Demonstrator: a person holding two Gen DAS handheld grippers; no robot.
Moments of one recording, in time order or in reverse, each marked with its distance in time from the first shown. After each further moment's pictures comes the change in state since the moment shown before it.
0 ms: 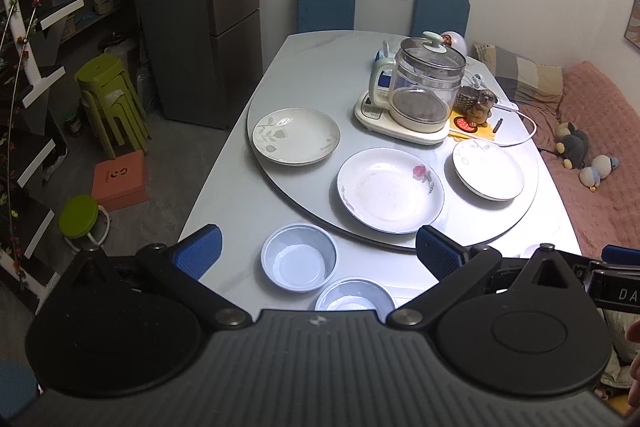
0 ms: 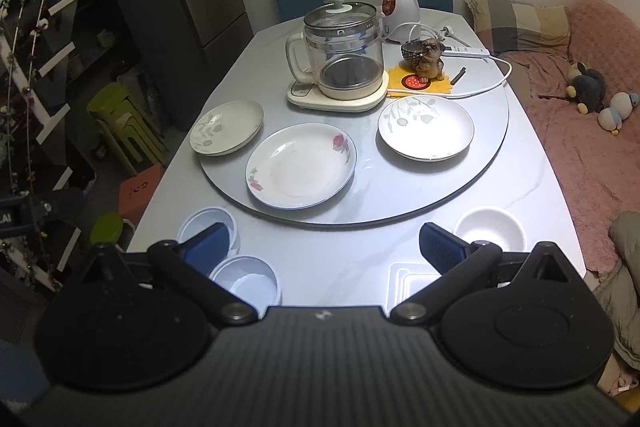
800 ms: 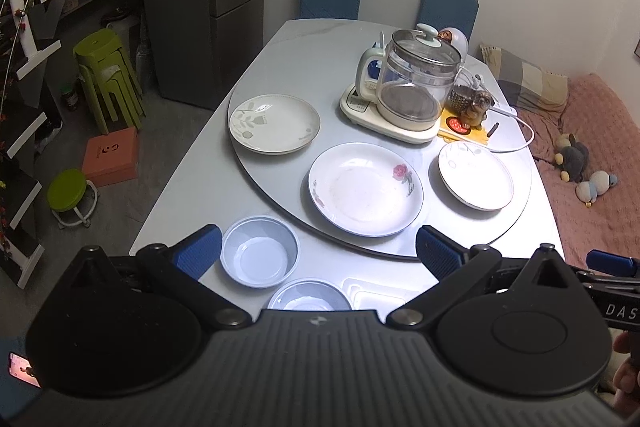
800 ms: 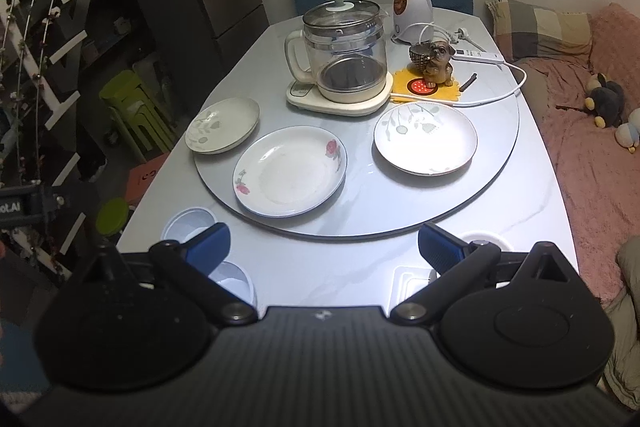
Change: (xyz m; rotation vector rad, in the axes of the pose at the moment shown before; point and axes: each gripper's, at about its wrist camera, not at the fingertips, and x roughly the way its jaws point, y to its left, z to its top) left arm 0.036 -0.048 0.009 -0.073 0.039 -0.008; right arm 0.022 -0.040 0.021 -0.064 0.017 0.061
